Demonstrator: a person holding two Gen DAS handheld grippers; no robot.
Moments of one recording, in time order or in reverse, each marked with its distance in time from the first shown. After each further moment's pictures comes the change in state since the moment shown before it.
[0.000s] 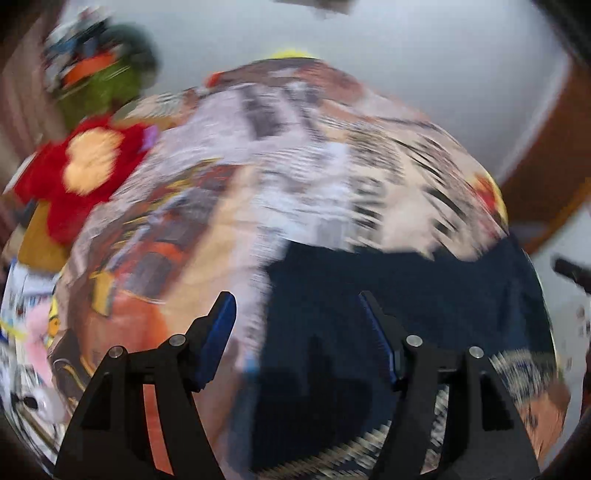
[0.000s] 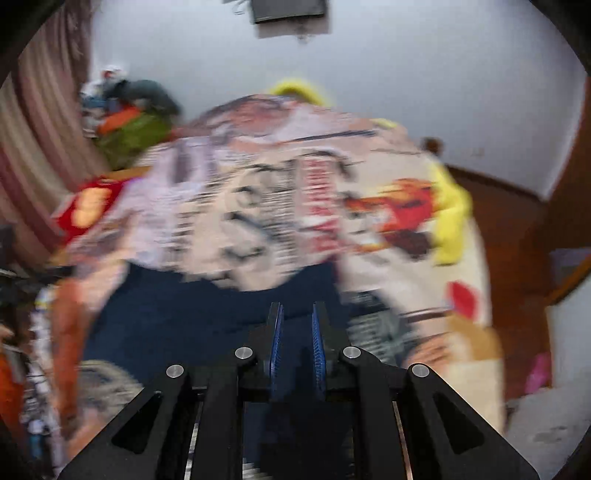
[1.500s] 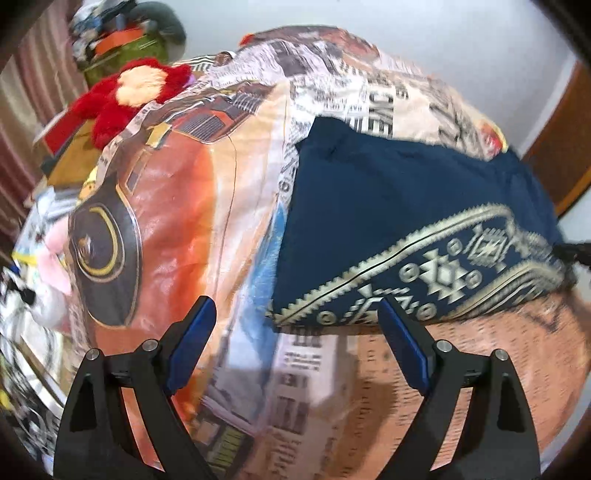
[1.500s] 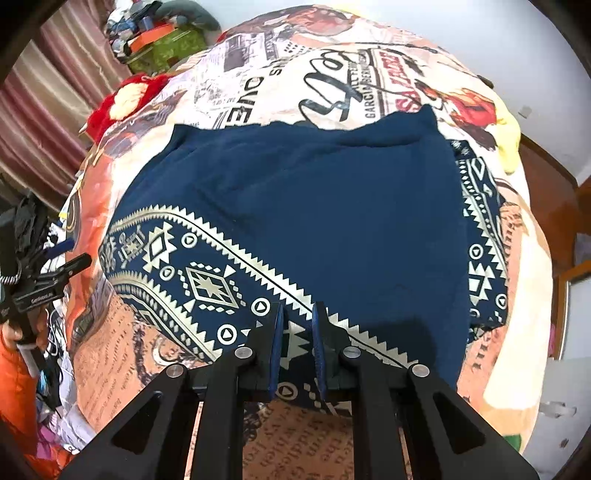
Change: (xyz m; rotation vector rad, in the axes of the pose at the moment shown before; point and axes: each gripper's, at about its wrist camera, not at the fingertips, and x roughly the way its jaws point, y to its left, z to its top) left arm -0.038 0.019 -0.145 -0.120 0.040 0.073; right arm 0.010 0.057 -0.105 -0.096 0.297 0.044
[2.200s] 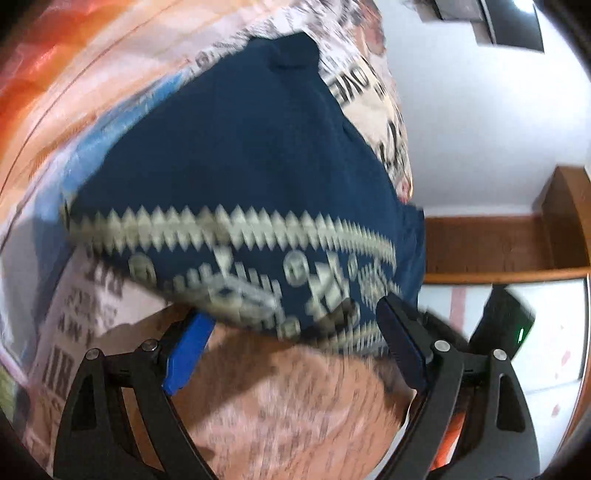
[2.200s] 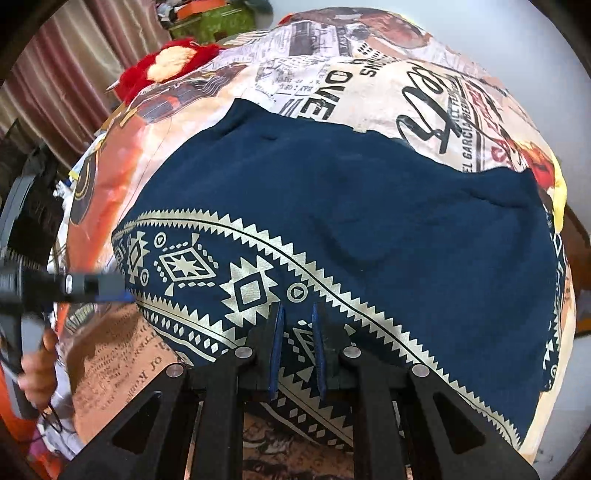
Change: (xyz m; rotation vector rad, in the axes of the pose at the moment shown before) left arm 0.078 0.000 -0.005 -0.569 0.259 -0.675; right arm 0.046 0.082 0.021 -0.204 0.008 0.003
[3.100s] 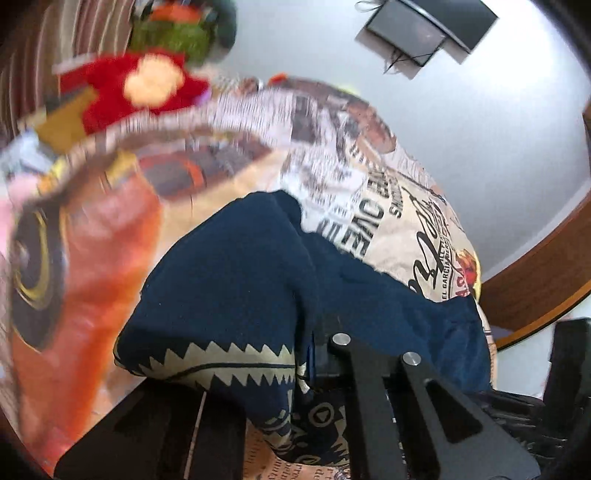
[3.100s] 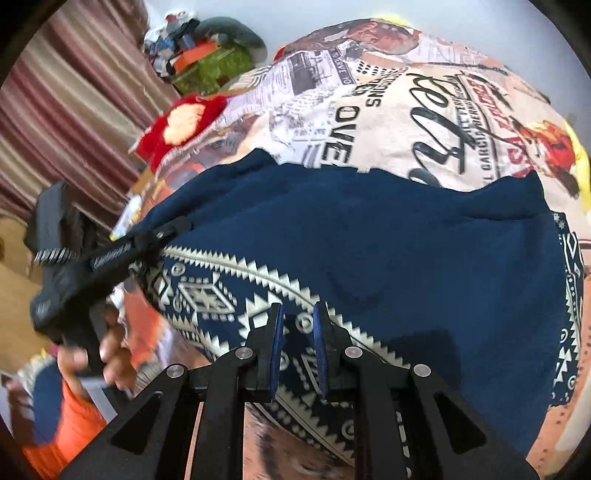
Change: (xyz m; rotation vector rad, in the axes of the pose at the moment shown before) left arm -0.044 -0.090 0.040 0.339 -0.507 0.429; right arm -0.019 -0.009 0.037 0.203 -0.088 0.233
